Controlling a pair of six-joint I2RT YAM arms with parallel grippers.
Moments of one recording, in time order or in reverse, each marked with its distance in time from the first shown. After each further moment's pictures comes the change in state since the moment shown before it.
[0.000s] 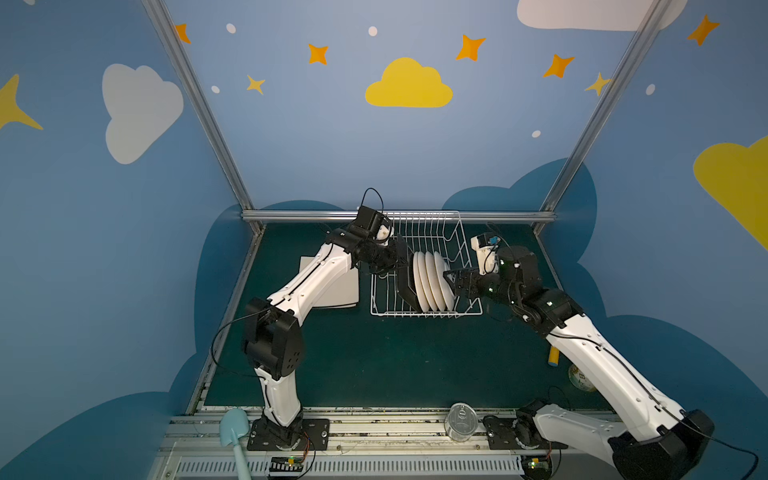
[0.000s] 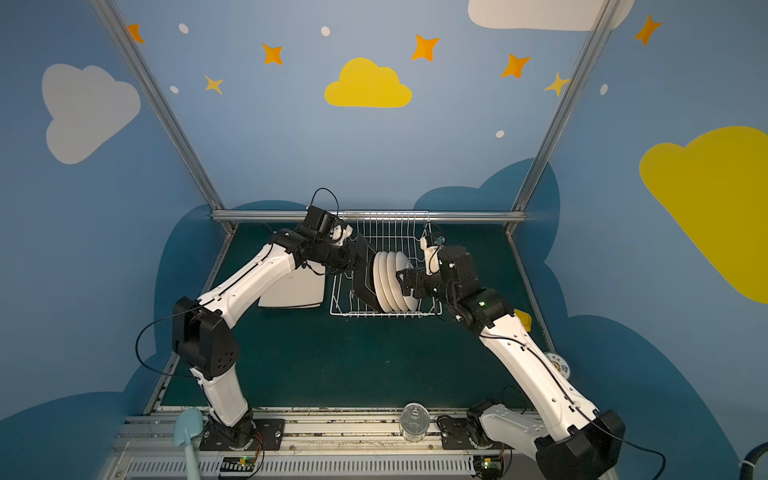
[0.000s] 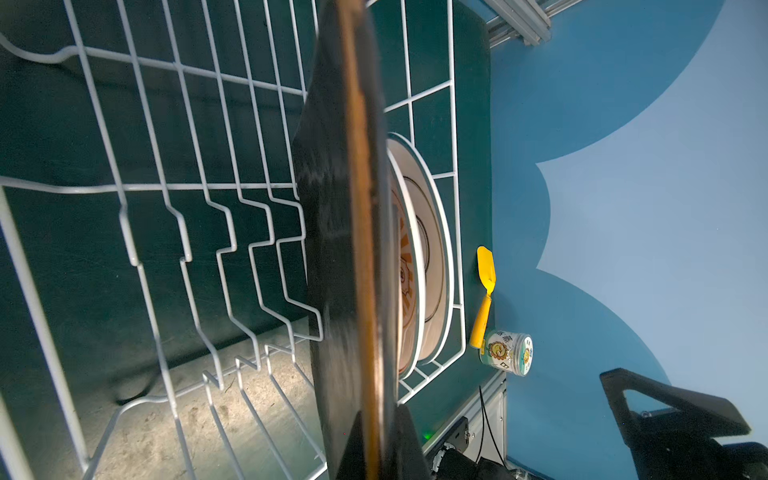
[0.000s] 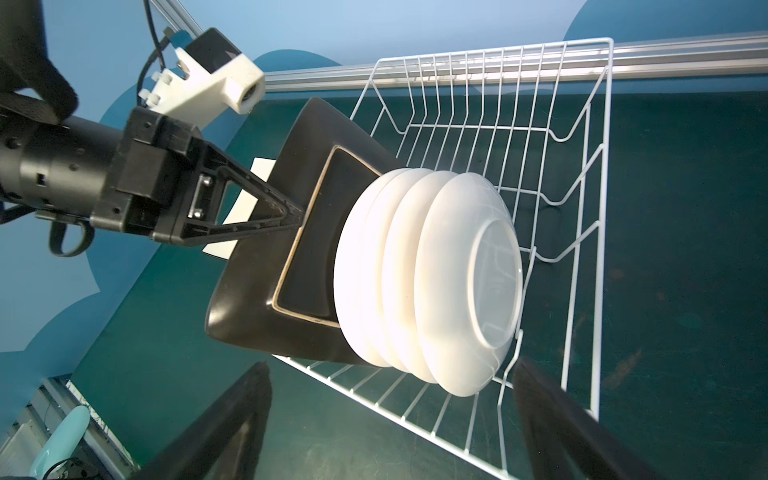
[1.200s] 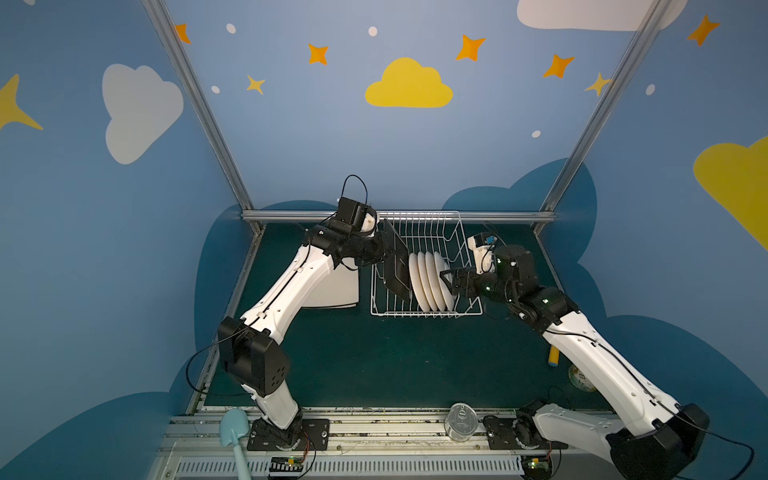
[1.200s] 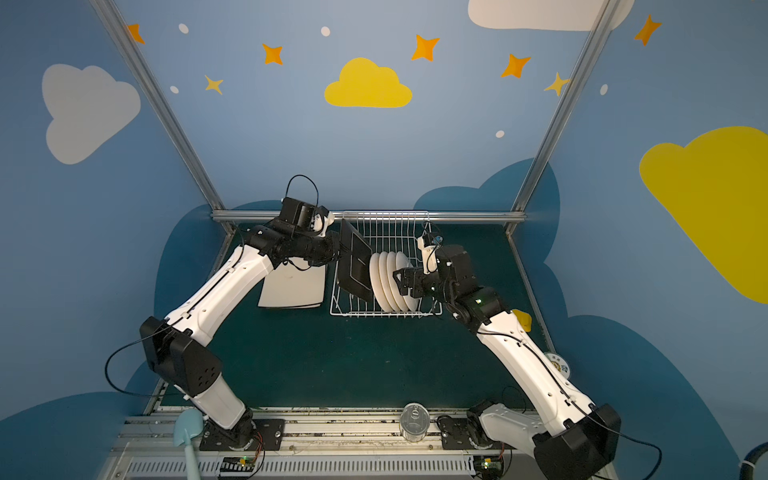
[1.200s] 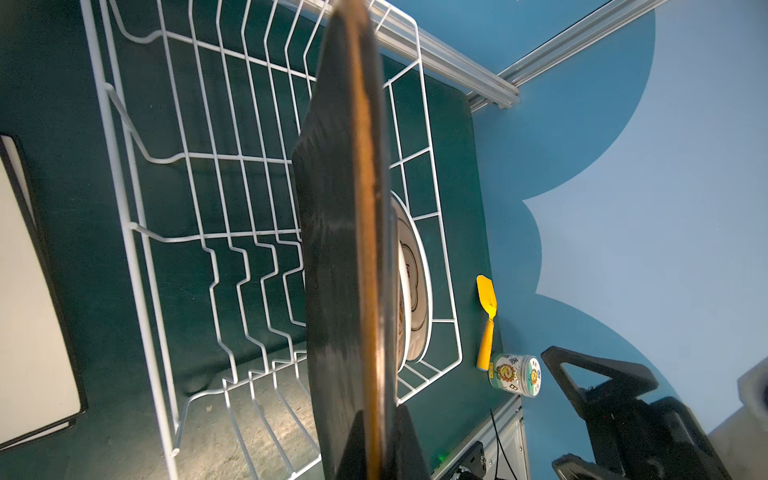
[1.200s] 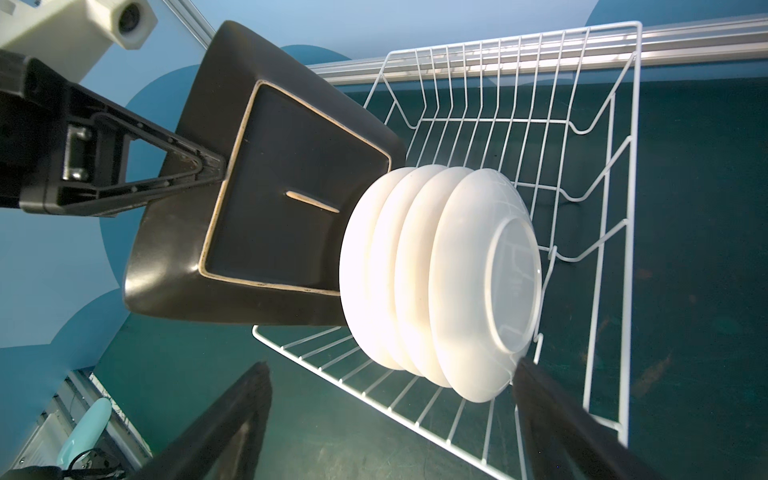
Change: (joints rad) left arm 0.040 -0.138 0.002 -0.035 -0.085 0.051; right arm 0.000 0.028 0.001 0.022 -0.041 0.020
